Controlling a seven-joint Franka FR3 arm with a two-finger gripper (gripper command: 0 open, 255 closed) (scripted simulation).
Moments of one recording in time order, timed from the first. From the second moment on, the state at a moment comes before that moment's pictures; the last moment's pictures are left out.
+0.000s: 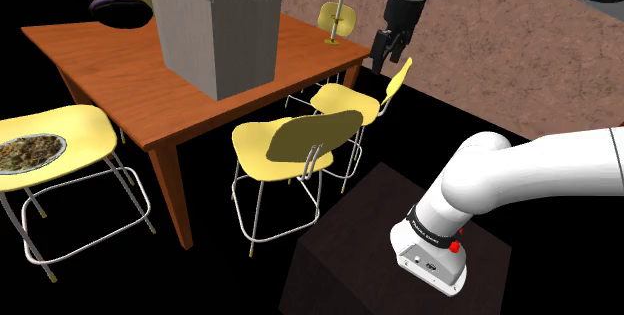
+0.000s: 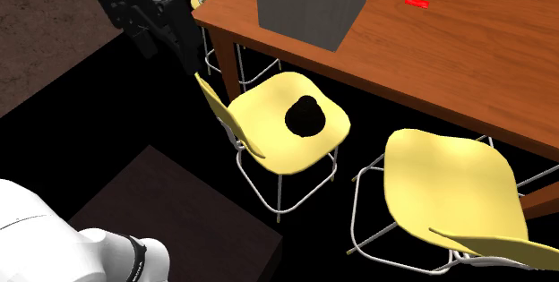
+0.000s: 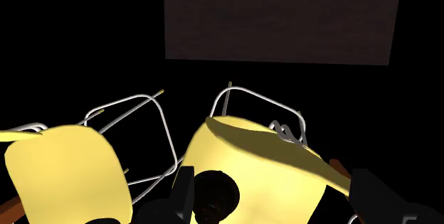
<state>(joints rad) -0.01 -0.81 0.03 -2.36 -0.11 1.54 0.00</state>
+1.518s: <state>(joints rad) -0.05 -0.14 -0.09 -2.32 -0.14 2.20 -0.07</state>
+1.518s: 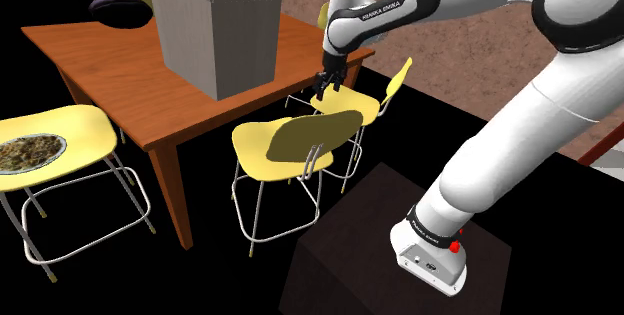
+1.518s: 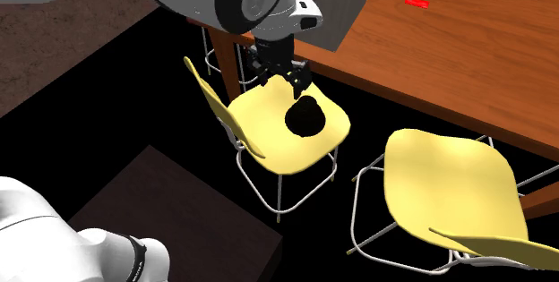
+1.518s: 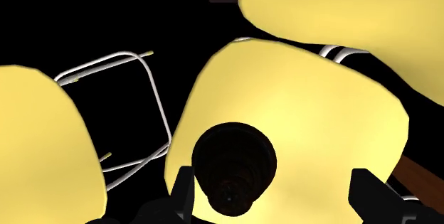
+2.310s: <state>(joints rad) -0.08 0.30 -0.10 -2.06 -0.07 2.38 -0.13</state>
